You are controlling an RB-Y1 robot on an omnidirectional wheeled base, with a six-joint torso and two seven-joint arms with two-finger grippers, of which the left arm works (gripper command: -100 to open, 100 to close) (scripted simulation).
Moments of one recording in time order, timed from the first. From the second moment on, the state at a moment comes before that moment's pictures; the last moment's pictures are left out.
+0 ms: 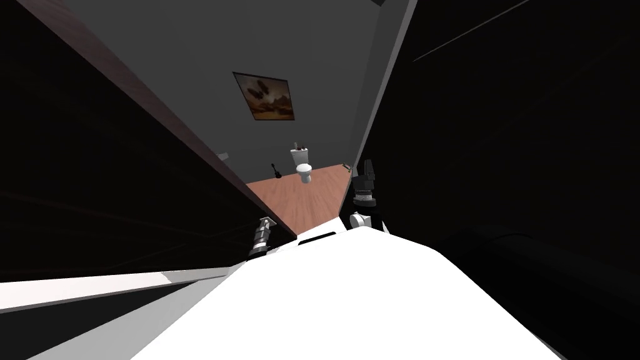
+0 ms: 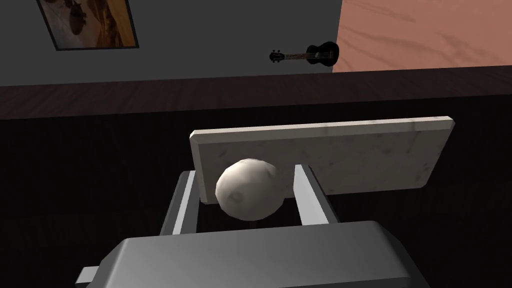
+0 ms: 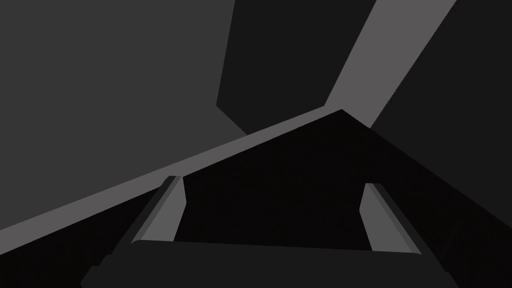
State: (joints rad) arm 0.19 0.23 0.10 -0.91 0.02 -0.81 0.23
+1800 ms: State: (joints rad) arm 0.28 0.34 0.02 -0.87 -0.01 -0.96 0.36
